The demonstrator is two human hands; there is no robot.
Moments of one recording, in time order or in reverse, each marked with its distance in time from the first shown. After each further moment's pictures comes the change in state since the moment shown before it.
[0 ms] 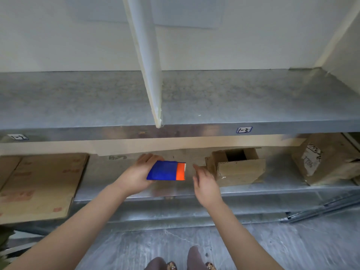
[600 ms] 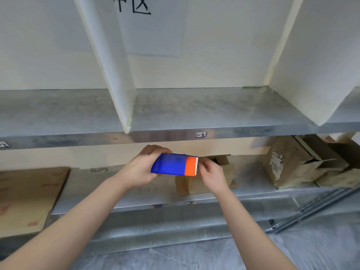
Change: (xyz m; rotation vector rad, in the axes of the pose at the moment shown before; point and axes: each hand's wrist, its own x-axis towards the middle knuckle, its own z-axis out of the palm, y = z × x) left_hand 0.043 0.096 -0.024 -0.042 0.147 0.280; right_hand 0.001 0.016 -0.119 0.369 0.158 0.071
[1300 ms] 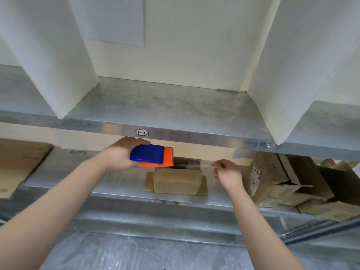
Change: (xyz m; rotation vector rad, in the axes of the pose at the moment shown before) left_hand 0.062 0.050 0.038 0.093 -0.133 -0.408; right_hand 0.072 0.092 -0.156 -0.138 -0.078 0.224
